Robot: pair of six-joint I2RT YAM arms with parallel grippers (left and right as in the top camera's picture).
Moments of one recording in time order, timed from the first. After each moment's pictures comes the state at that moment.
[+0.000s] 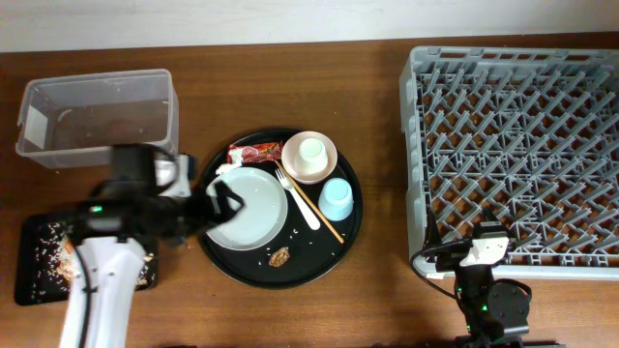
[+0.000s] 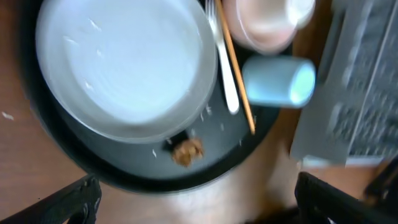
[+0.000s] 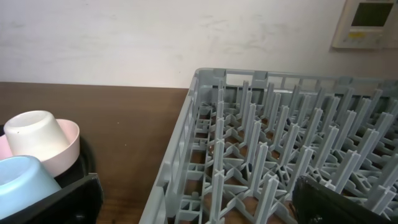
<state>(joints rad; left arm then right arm) 0.00 1.24 1.08 -1.08 0.45 -0.31 0.07 0.01 0.01 -0.07 0.04 -0.01</state>
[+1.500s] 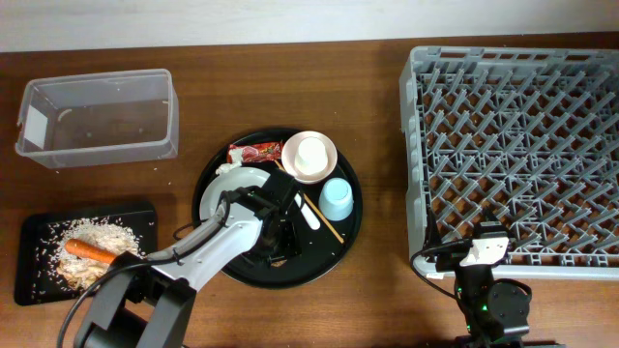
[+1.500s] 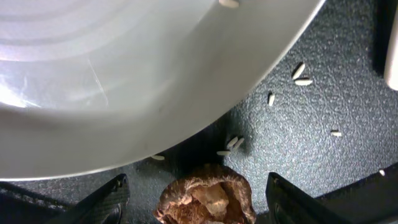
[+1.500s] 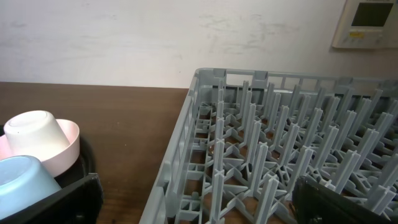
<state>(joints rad) -0.55 1.68 0.93 -0.80 0.12 -0.70 0.07 0.01 0.01 -0.07 0.04 -0.01</state>
